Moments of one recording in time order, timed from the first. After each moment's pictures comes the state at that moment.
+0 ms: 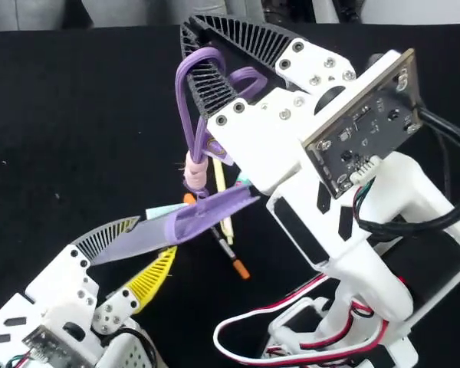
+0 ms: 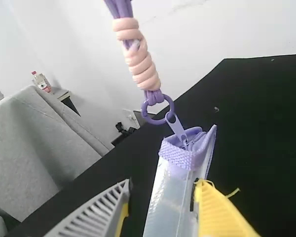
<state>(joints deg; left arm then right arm) 26.5 -105.0 39.9 82.1 -25.8 -34.3 -18.6 -52.6 74.4 21.1</state>
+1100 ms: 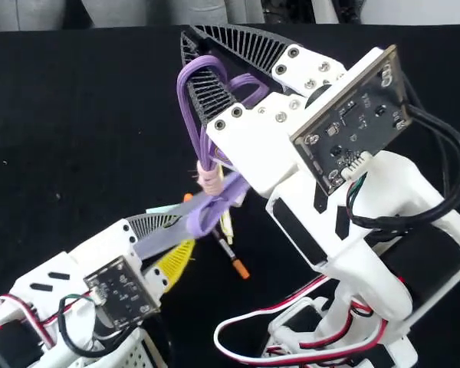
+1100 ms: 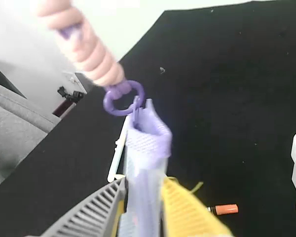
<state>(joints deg) 36.4 -86.4 35.9 82.3 -25.5 -34.3 -18.6 -52.6 77.1 21.1</state>
